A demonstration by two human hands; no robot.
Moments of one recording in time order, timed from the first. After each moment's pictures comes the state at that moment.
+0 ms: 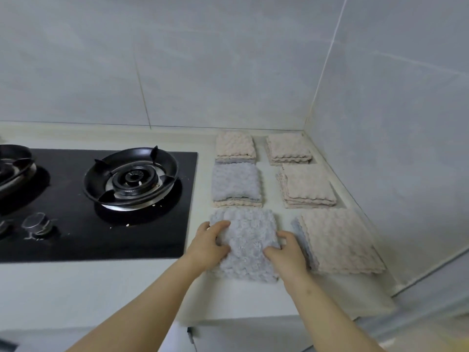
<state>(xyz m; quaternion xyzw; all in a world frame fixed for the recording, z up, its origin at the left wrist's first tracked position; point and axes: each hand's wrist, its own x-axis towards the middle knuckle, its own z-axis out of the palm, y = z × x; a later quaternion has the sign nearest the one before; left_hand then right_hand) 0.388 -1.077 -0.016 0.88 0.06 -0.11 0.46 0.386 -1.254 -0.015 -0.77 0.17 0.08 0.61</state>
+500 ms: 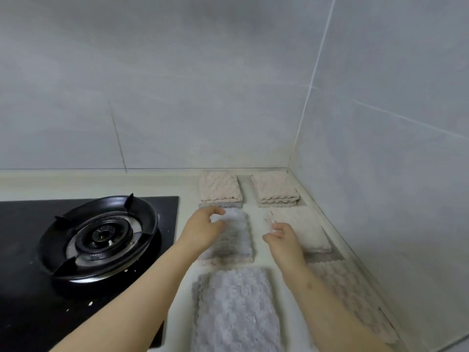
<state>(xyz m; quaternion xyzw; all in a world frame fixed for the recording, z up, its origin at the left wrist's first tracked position) 0.516 -1.076 0.065 0.85 0.03 -0.01 0.52 0.499 -1.252 0.046 -0.78 0.15 0.01 0.60</state>
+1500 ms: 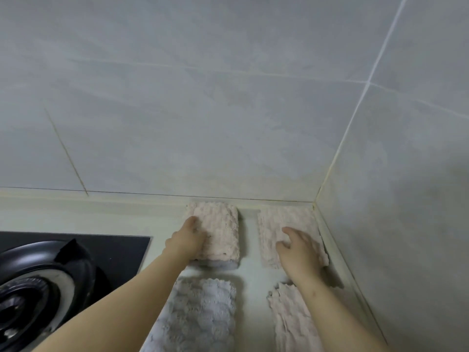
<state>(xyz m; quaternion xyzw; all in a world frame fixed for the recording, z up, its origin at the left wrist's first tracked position) 0.757 -1.072 -0.025 0.88 0.24 -0.09 0.39 0.743 -1.308 0.008 -0.94 0.08 0.02 0.33</state>
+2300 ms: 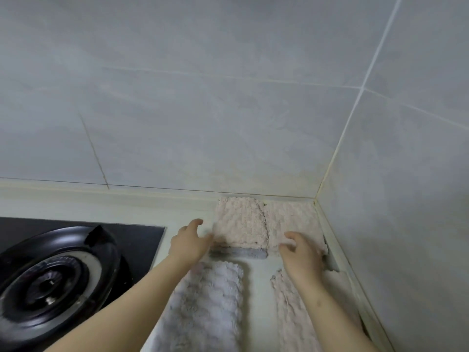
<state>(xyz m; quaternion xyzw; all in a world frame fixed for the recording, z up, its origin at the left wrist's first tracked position) 0.694 -1.076 0.002 0.88 0.21 -0.03 0.42 0.692 -1.297 0.022 -0.91 0.11 0.00 0.40</state>
